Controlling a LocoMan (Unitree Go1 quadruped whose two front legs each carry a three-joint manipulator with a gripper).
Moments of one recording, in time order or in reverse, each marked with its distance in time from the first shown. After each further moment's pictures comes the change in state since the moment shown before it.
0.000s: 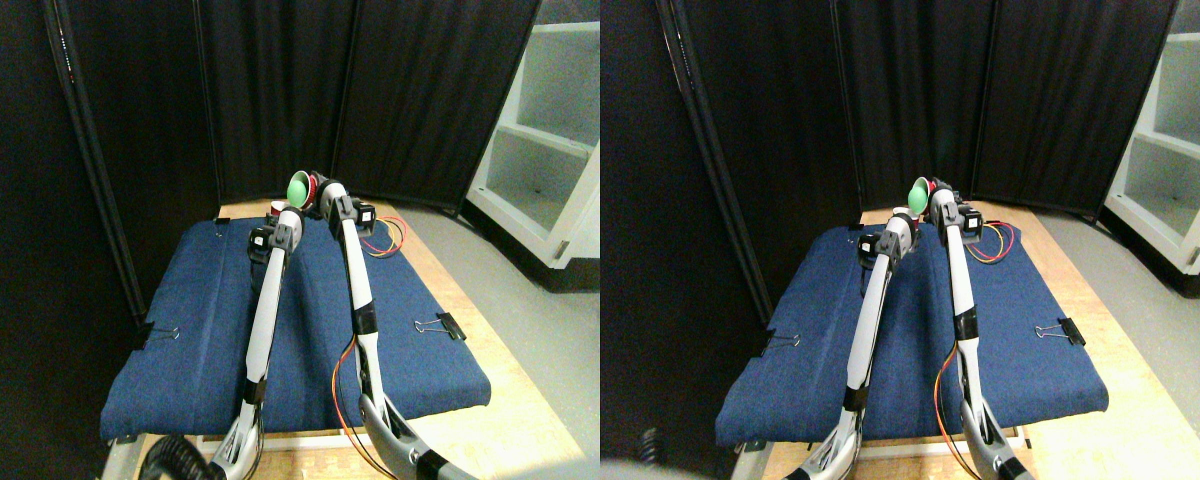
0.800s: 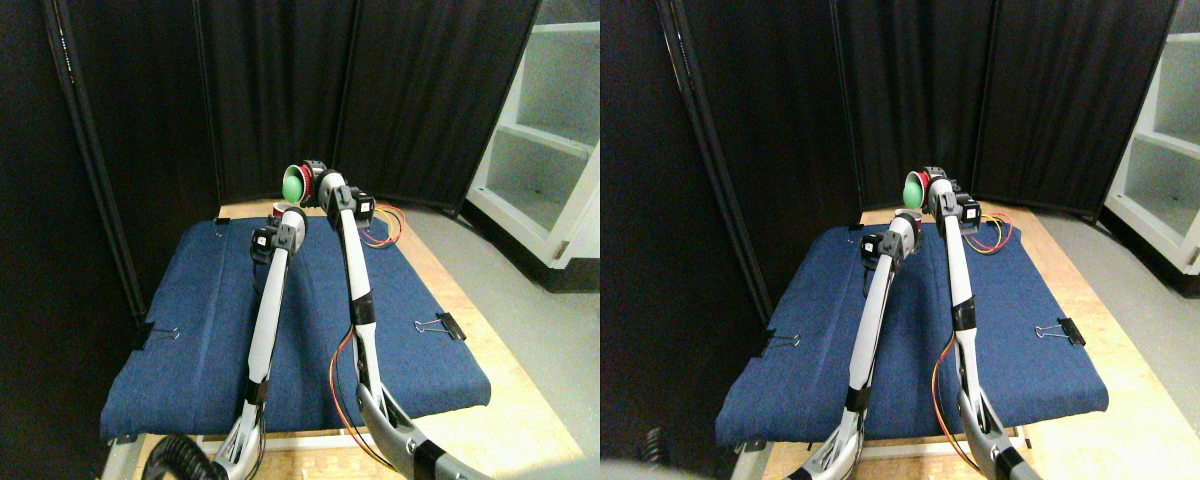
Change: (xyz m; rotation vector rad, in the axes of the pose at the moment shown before) right arm 0.001 0.014 0.013 -0.280 -0.037 0.080; left arm -0.001 0.001 -0.004 0.006 0.002 0.006
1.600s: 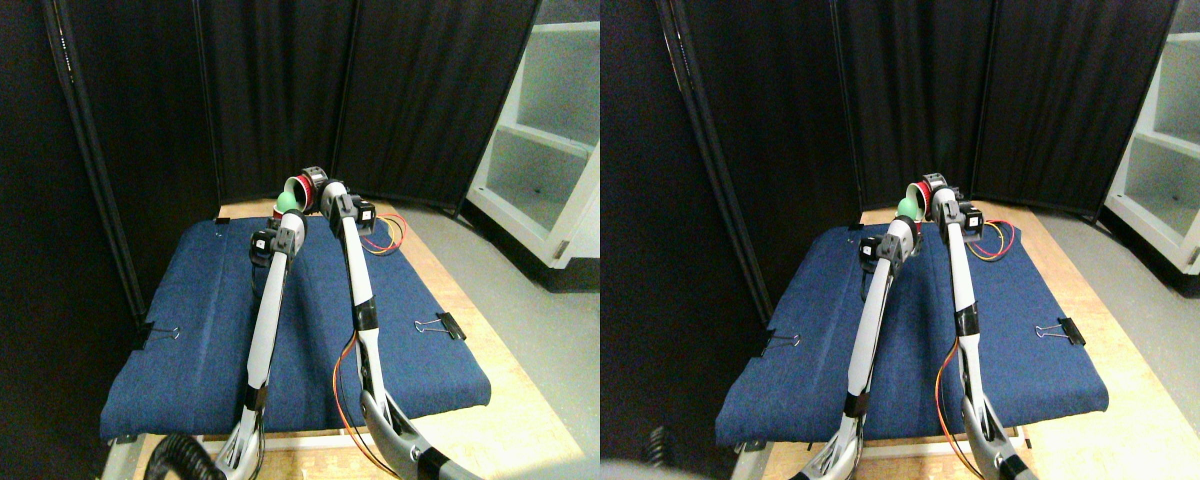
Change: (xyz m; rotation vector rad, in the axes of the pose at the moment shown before) right arm 0.000 -0.005 -0.010 -0.153 0.006 0.051; left arm -0.004 0.002 -0.002 -0.008 0.012 0.007
